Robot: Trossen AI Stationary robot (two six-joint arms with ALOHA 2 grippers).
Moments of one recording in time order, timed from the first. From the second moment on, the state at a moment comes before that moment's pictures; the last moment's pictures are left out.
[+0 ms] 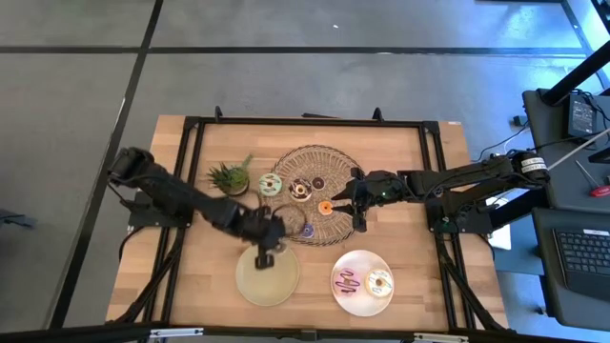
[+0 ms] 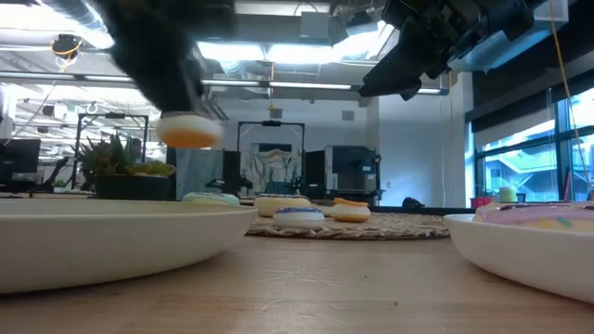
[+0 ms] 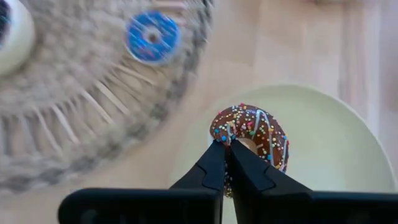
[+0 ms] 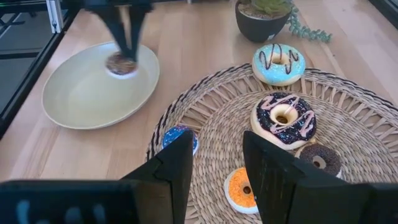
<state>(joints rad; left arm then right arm) -0.39 1.56 1.00 -0.48 -0.16 -0.55 0.07 1.28 0.75 -0.01 0.03 0.10</state>
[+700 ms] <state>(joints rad) -0.61 1.73 1.00 -0.47 -0.32 -0.94 0.07 1.28 0.75 -0.01 0.03 0.15</state>
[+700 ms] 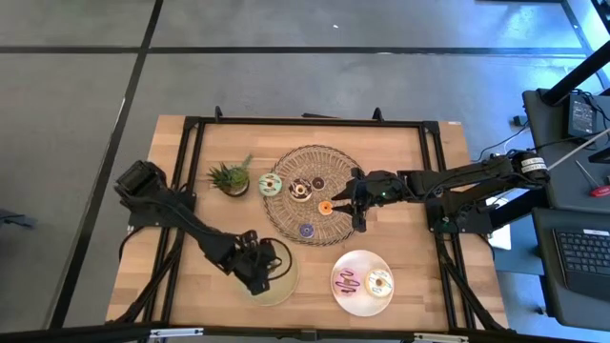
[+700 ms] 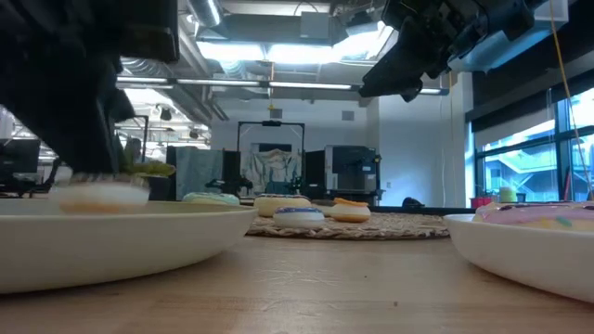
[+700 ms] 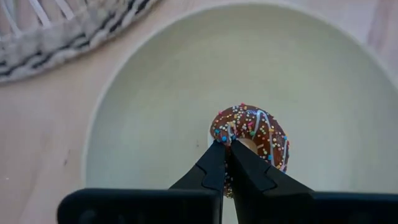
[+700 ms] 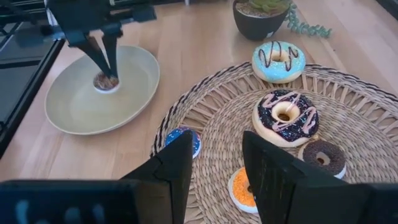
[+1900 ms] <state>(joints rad) -0.60 1.74 1.00 -0.49 -0.32 -0.85 0.07 1.28 0.75 -0.03 0.03 0.15</state>
